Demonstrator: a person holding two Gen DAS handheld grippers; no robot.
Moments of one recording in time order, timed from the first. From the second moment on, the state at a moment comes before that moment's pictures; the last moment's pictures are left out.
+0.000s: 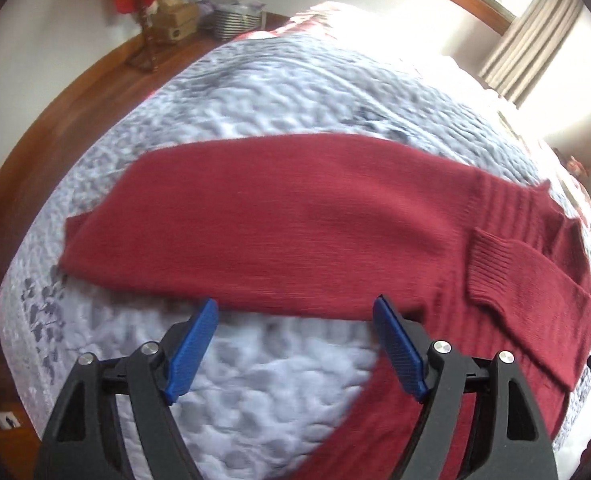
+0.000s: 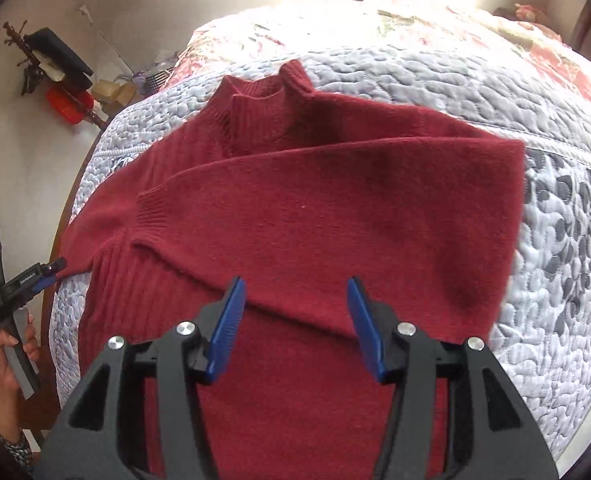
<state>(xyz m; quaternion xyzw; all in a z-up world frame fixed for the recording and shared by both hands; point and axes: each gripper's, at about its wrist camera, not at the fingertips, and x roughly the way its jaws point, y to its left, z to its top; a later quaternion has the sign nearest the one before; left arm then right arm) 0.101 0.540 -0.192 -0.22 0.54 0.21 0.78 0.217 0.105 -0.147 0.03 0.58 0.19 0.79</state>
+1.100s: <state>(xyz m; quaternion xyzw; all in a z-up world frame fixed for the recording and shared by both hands) -0.006 0.777 -0.311 -0.59 0.39 0.35 0.61 0.206 0.193 -0.166 -0.03 0.59 0.19 0.78</state>
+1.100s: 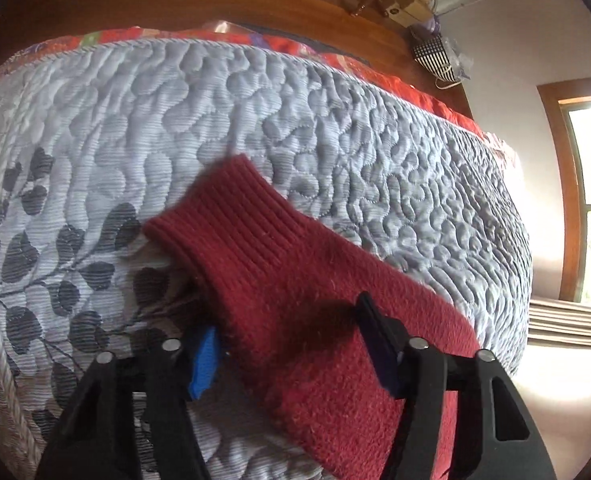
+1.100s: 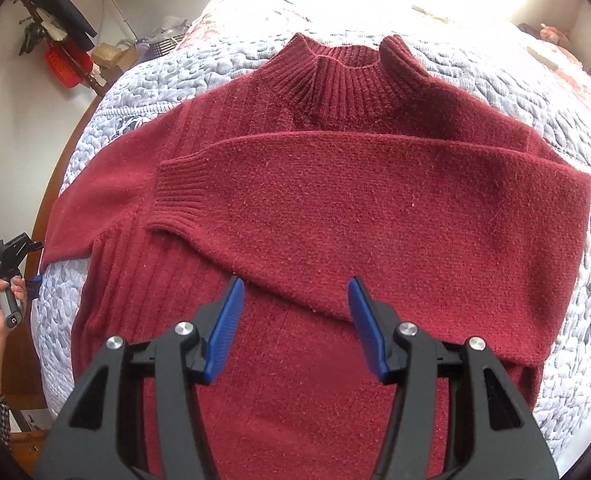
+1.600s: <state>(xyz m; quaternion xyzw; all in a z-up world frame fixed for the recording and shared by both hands) 0.064 0.689 -0.168 -0.46 0.31 0.22 0.80 0.205 0.150 -0.154 -0.02 0.58 0.17 0.79</state>
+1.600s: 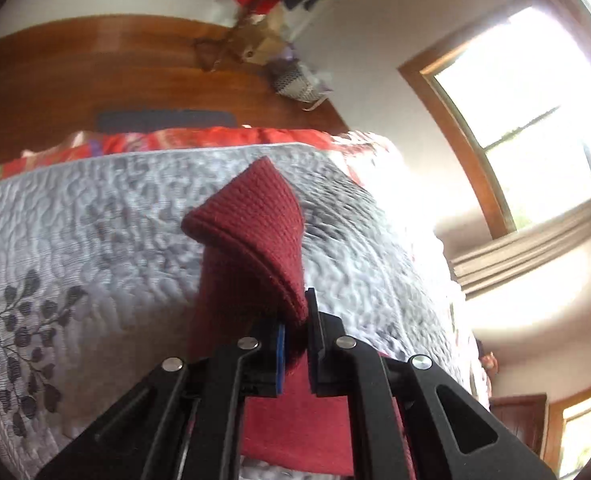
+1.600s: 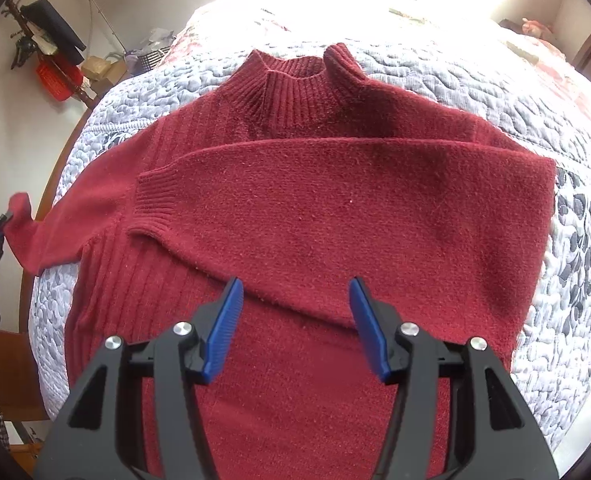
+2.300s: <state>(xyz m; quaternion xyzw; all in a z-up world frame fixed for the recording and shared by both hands) 0.216 0.362 -0.176 -0.27 0.44 -0.04 0.86 0.201 0.058 -0.166 0.03 0.59 0.13 0.80</state>
